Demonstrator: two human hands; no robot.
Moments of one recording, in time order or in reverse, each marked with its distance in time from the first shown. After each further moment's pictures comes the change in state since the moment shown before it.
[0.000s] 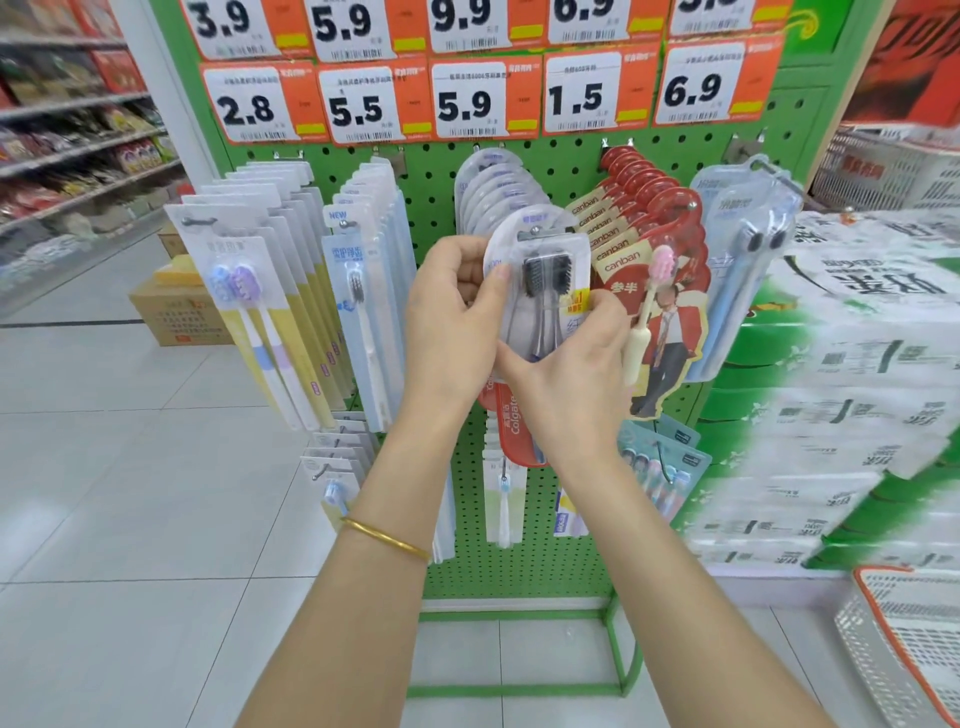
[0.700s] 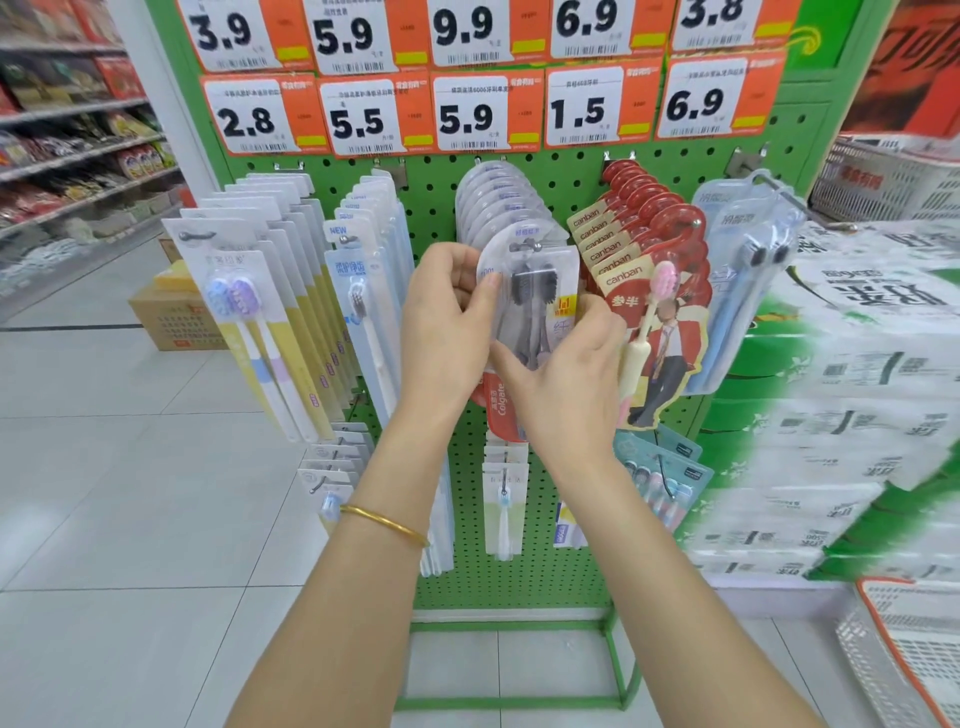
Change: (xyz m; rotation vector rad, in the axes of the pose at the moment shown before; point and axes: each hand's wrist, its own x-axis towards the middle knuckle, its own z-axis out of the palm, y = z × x) left_hand 0.018 -0.016 -0.001 0.152 0.009 0.003; right_hand 0.009 0.003 0.012 -0.034 0.024 -0.089
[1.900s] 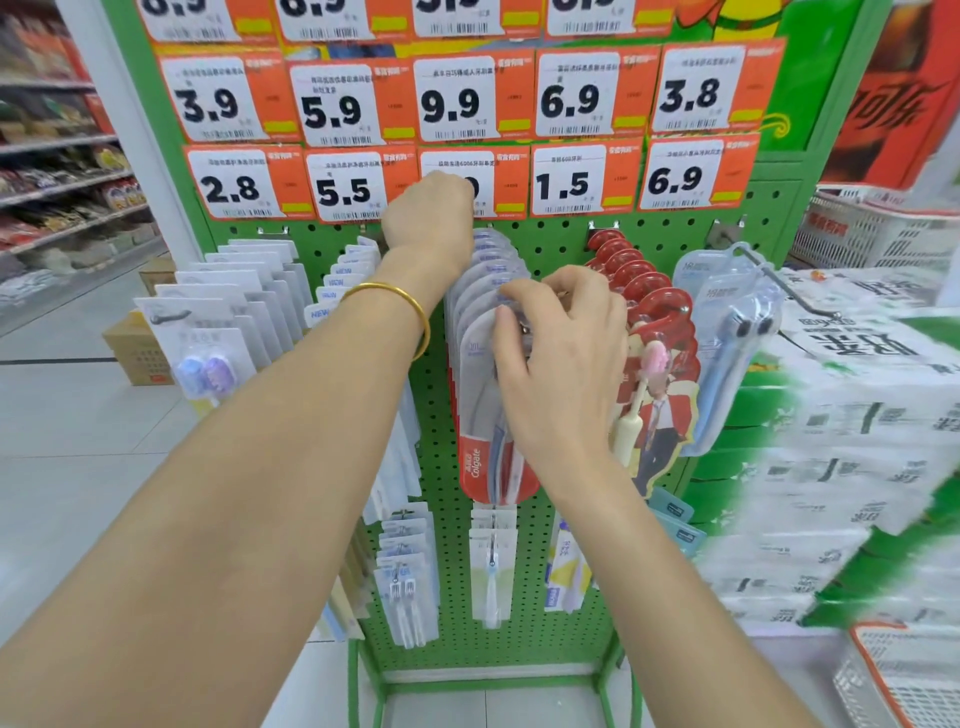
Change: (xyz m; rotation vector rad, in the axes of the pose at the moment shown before) left_hand 0.174 0.010 0.030 1.045 -0.119 0.234; right_hand 0.056 -0.041 -0.013 -0.075 0.167 -0.306
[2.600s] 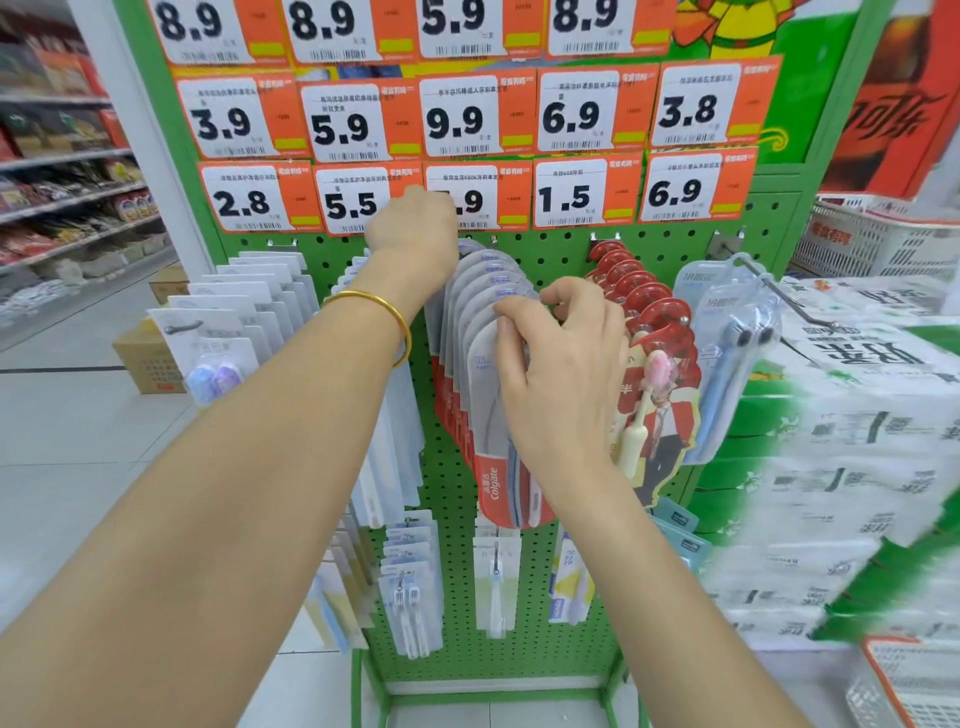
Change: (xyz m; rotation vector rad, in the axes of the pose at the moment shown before) left_hand -0.008 -0.007 -0.020 0.134 -0.165 -0.067; right_hand 0.000 0.002 0.003 -0.050 0.019 -0.039
